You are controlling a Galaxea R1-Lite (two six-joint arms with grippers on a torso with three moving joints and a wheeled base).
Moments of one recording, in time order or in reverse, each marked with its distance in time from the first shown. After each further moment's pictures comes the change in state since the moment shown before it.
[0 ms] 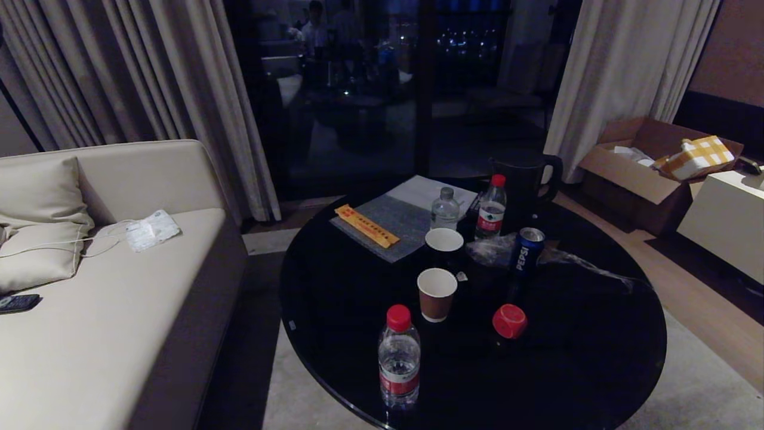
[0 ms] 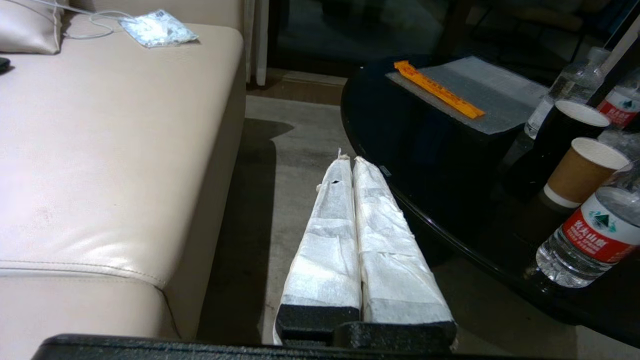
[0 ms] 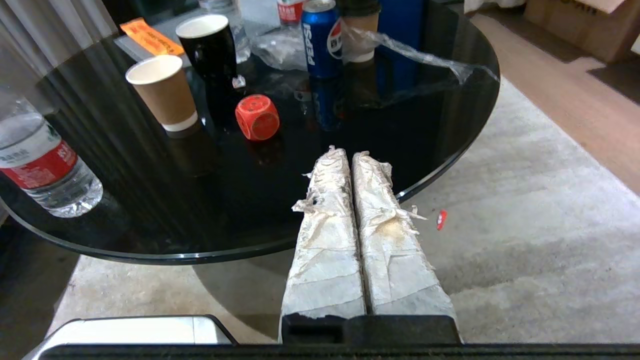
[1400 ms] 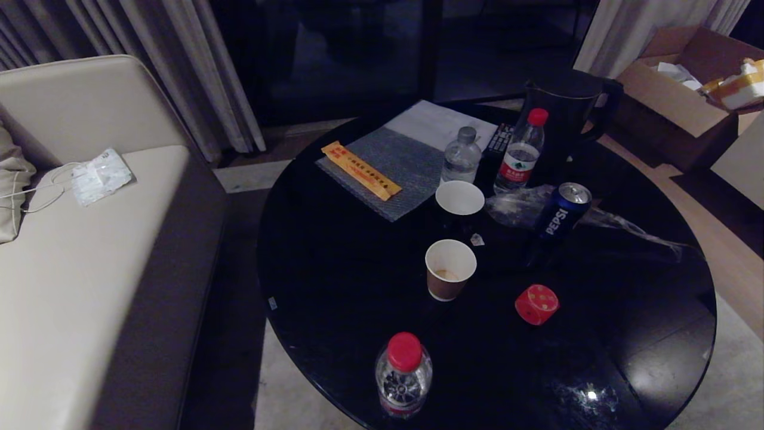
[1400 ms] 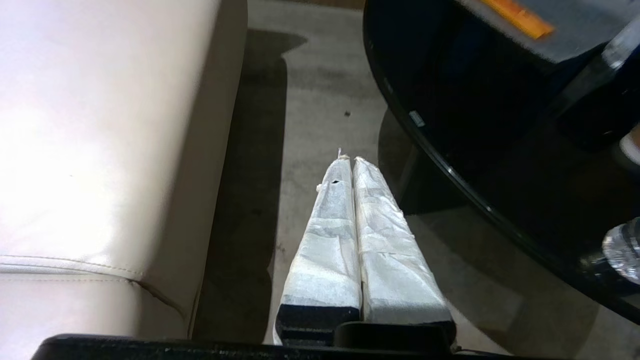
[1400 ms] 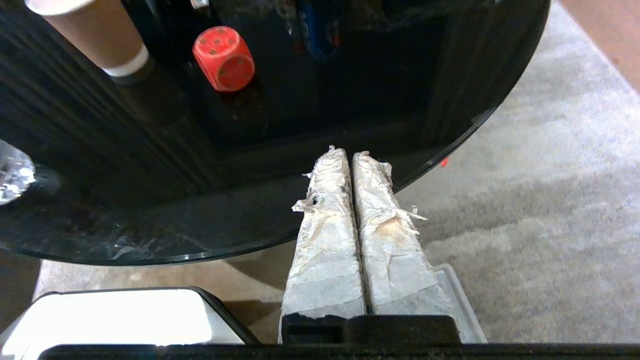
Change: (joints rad) left arm 0.000 0.000 0.000 0.000 0.000 -0.003; right arm 0.001 0.000 0.000 0.000 0.000 0.000
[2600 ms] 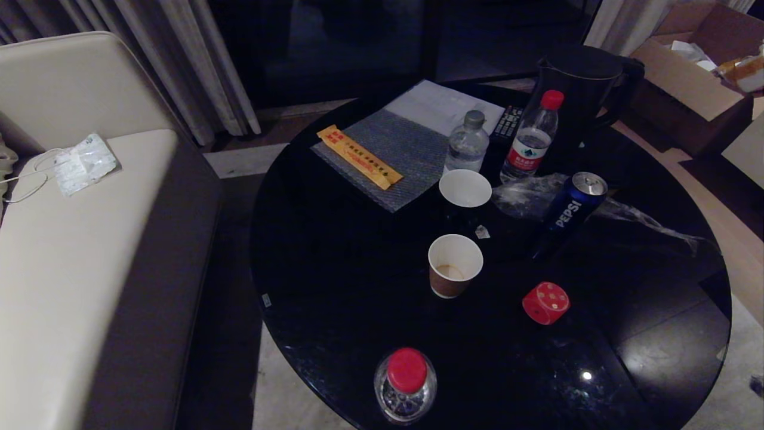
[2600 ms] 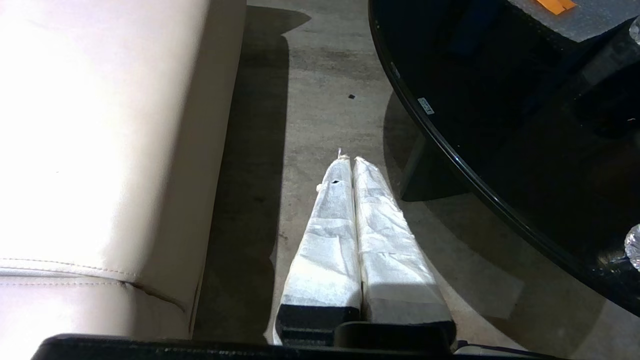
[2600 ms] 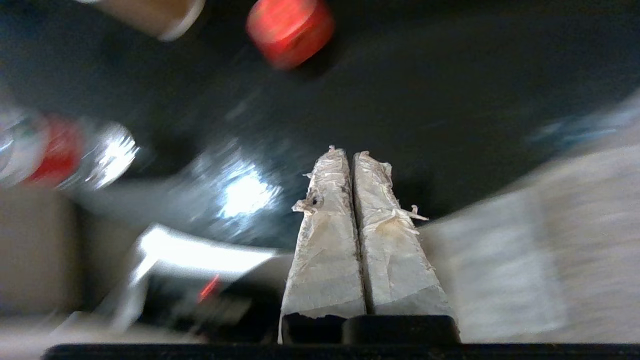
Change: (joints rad) left arm 0.000 0.000 0.000 0.000 0.000 0.004; right arm 0.045 0.653 -0.375 0.019 0.178 0.089
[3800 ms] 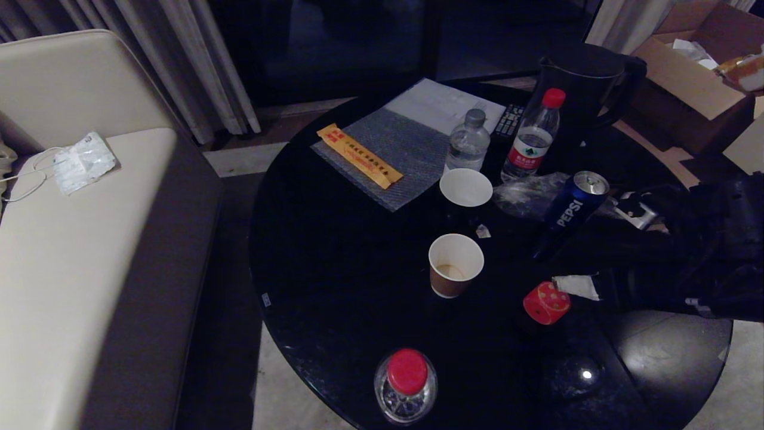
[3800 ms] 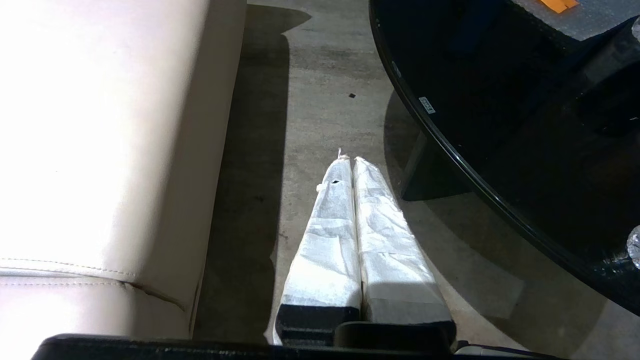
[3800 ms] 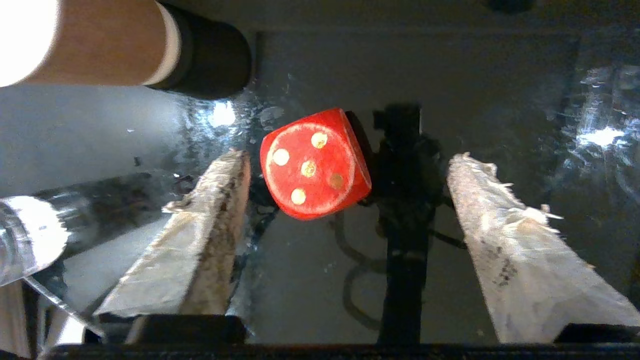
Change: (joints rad) left arm 0.000 0.000 0.000 0.000 0.000 0.000; right arm 0.178 0.833 -0.340 -0.275 -0.059 -0.118
